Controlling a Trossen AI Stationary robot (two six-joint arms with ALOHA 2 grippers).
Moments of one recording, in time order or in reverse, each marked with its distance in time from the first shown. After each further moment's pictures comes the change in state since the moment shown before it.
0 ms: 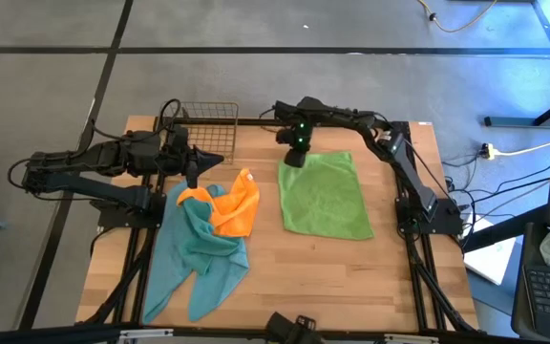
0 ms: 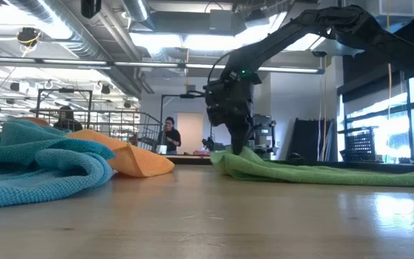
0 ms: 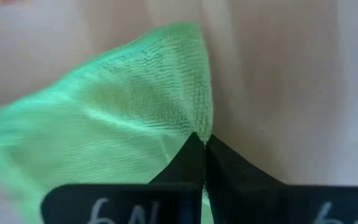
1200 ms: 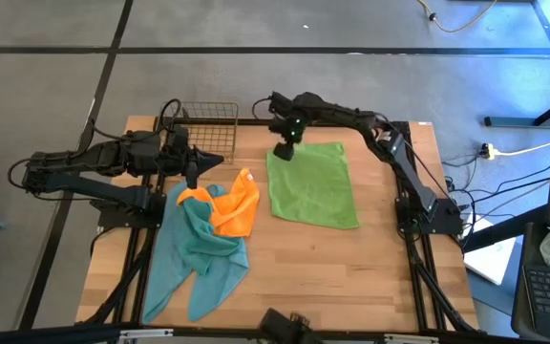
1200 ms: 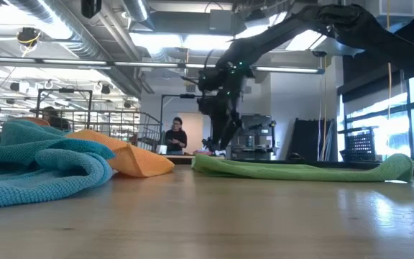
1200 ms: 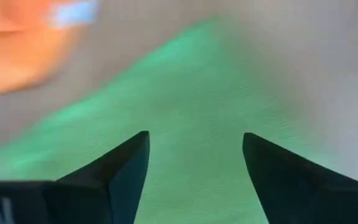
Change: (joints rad) left arm 0.000 0.000 0.000 -0.001 0.009 -0.005; right arm -0.006 0.000 0.086 0.066 -0.104 0.194
